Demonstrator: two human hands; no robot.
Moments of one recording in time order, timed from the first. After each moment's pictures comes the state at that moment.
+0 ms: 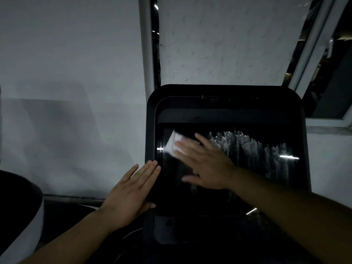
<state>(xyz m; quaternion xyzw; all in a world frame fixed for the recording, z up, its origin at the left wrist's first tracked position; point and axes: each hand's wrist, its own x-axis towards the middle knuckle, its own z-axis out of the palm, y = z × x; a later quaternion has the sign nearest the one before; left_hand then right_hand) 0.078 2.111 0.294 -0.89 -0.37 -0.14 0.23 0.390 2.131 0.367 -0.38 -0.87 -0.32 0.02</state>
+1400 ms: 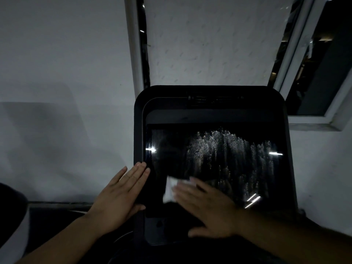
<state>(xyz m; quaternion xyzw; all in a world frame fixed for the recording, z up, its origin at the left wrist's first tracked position) 0.077 2.112 0.293 -0.89 -0.37 -0.14 0.22 0.415 2.058 0.288 -0.33 -0.90 -0.27 0.00</state>
